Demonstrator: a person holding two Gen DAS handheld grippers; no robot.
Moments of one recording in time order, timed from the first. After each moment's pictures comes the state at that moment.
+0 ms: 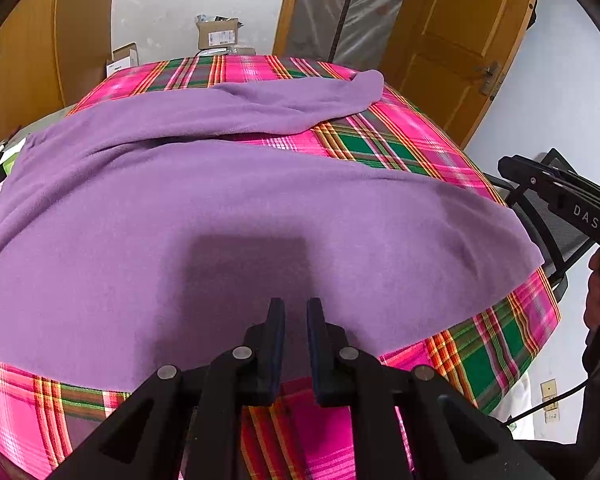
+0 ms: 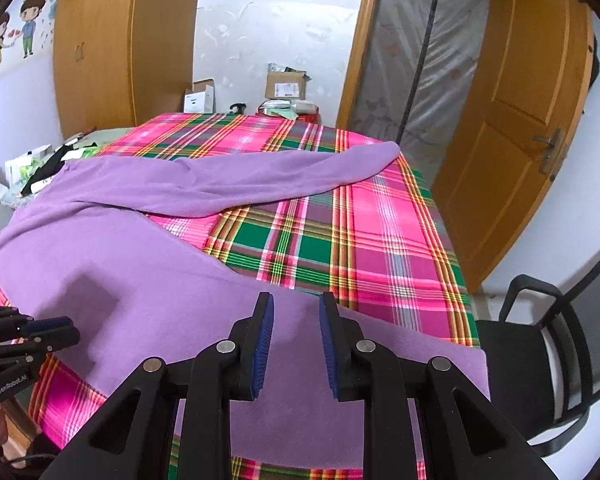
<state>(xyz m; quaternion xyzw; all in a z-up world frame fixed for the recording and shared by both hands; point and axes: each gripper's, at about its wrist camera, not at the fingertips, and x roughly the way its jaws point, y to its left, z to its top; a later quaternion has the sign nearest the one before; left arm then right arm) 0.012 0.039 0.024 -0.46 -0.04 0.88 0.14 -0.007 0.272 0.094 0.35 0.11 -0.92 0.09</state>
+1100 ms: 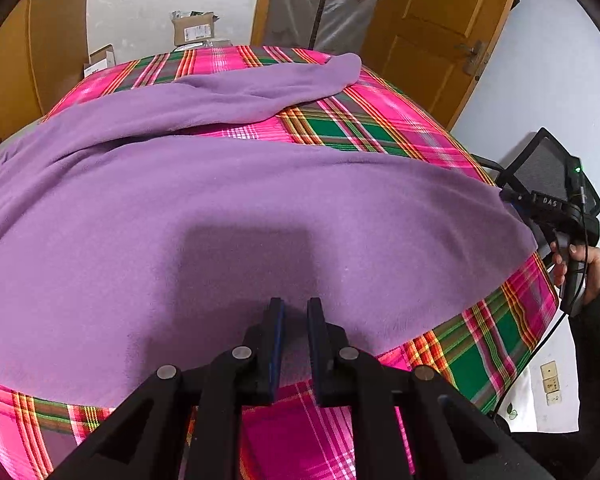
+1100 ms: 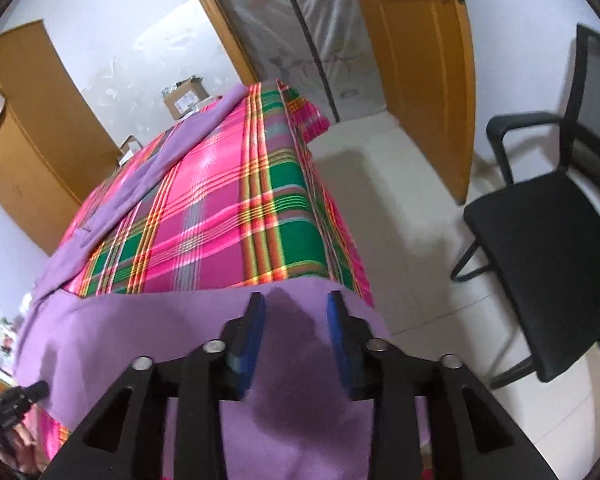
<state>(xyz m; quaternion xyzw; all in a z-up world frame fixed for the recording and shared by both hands) 0.006 0.066 0.015 -0.47 -0.02 0.86 0.17 -0.052 0.523 0.004 0.43 -0.17 -0.89 0.05</state>
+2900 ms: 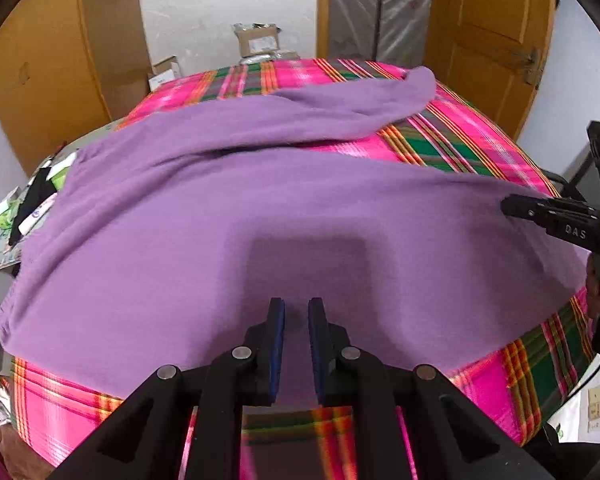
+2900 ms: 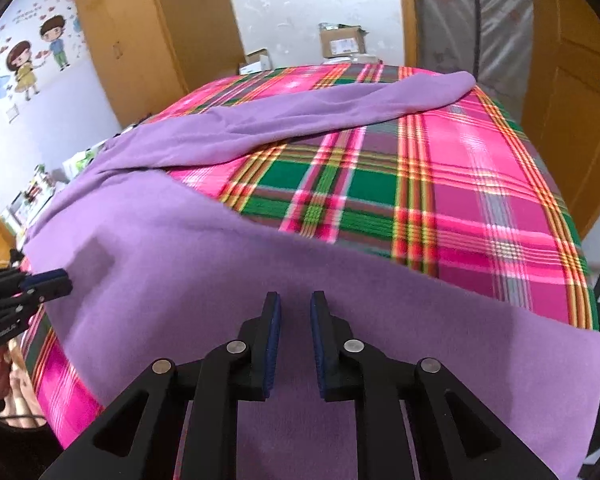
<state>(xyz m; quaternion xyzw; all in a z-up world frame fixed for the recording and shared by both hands) -0.002 0.017 0.024 -0.45 0.02 0.89 0.04 -0.064 0.296 0.012 0.42 0.03 -0.88 0.23</state>
